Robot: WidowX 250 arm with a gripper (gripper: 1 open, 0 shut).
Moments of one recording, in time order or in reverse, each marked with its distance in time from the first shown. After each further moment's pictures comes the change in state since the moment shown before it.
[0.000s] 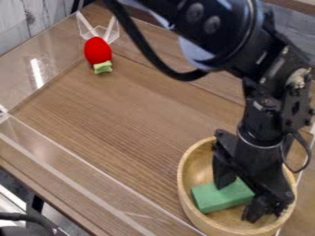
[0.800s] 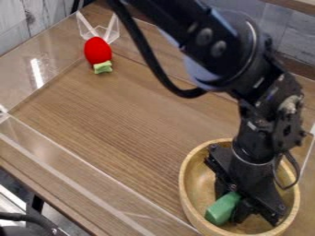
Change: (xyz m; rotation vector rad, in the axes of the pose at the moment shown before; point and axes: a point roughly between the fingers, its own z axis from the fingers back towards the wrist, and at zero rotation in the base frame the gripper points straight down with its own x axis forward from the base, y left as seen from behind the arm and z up) arm -0.009 -0.001 -0.008 0.040 0.036 0.095
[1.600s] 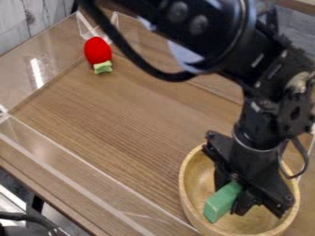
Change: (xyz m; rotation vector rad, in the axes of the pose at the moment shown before) arm -0.004 -0.001 0.038 0.017 -0.047 -0.004
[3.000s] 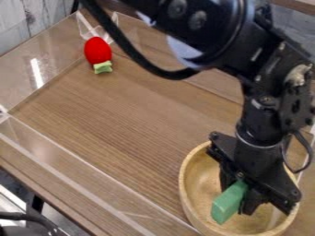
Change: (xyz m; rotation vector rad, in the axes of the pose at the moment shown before) arm 0.009 0.004 0.000 -0.054 -0.035 0.075
